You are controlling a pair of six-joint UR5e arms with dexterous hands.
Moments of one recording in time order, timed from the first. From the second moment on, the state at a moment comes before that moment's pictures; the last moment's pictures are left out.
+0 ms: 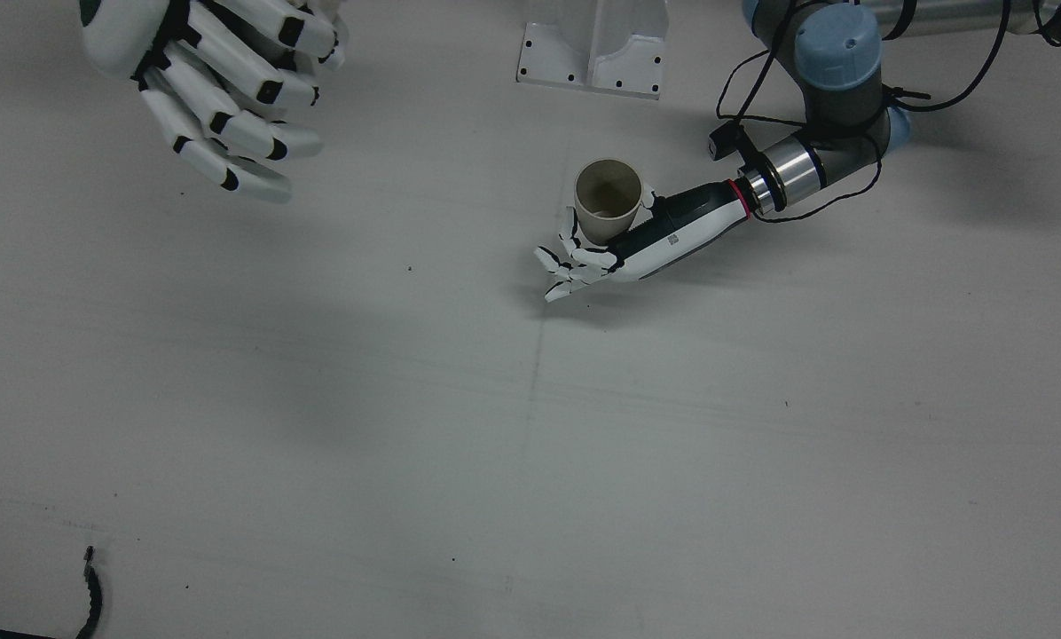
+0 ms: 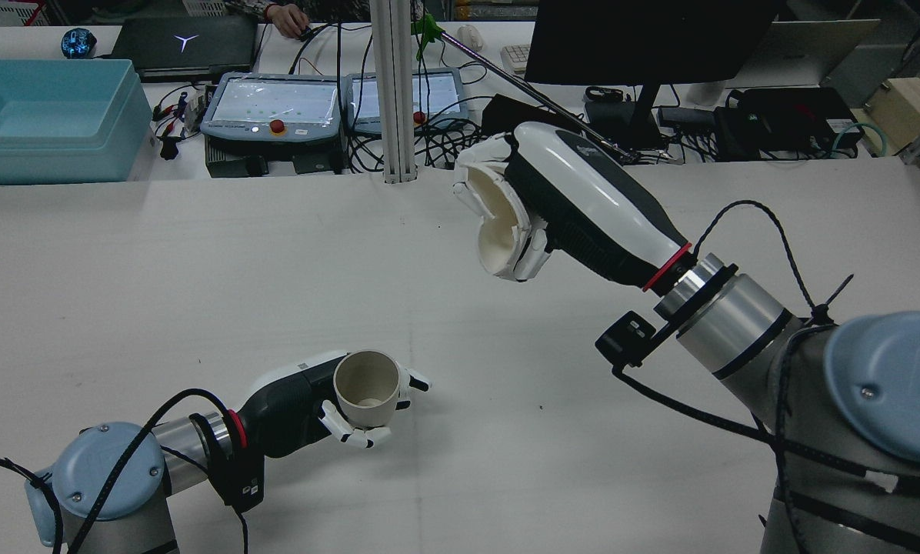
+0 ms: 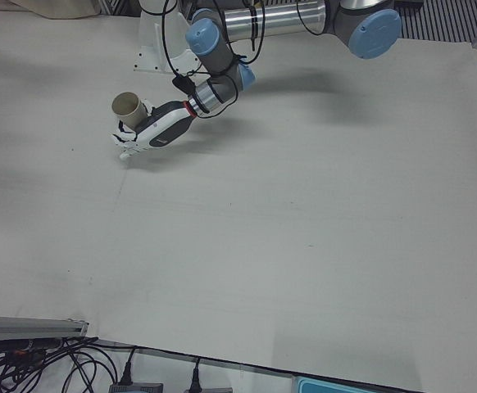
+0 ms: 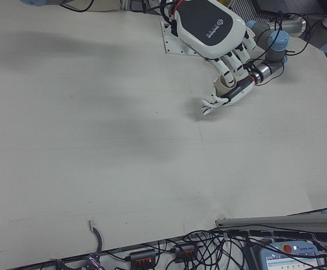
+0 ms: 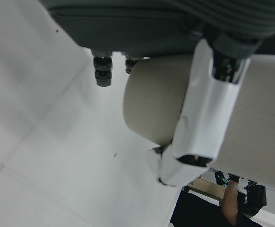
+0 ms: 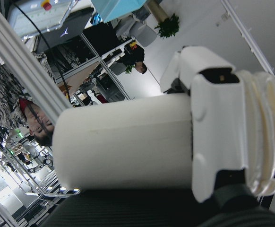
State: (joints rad) left arm -0.45 -2.06 -1.83 0.48 1.49 0.13; right arm 0.60 -1.02 2.32 -3.83 -1.08 -1.36
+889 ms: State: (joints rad) left arm -0.45 -2.15 -1.82 0.51 1.49 0.14; right arm 0.50 -1.08 2.14 -3.74 -0.93 -1.27
